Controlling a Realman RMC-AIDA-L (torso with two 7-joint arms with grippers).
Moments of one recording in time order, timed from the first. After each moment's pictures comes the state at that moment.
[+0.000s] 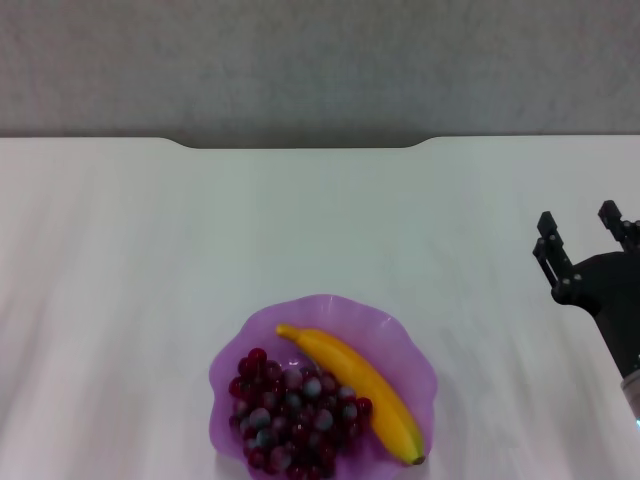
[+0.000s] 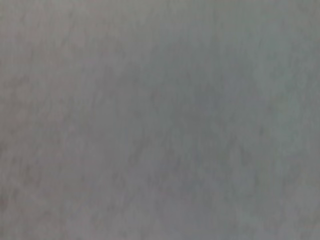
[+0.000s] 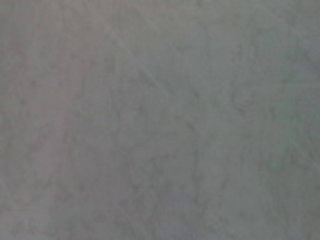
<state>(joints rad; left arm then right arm) -0.46 -2.04 1.75 -0.05 -0.42 1.40 -0.27 0.29 2.00 -2.73 -0.60 -1.84 1.25 2.81</state>
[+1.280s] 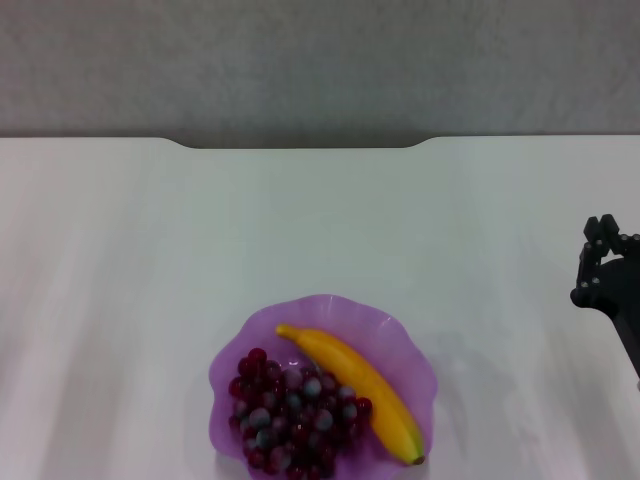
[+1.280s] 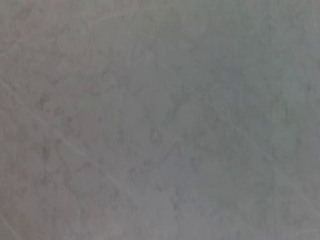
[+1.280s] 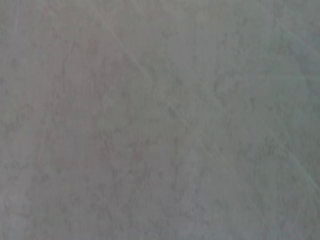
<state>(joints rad) -0.46 -2.04 1.68 -0.05 -0.42 1.25 -0.28 0.31 2.00 -2.75 -0.54 -1.79 1.25 2.81</state>
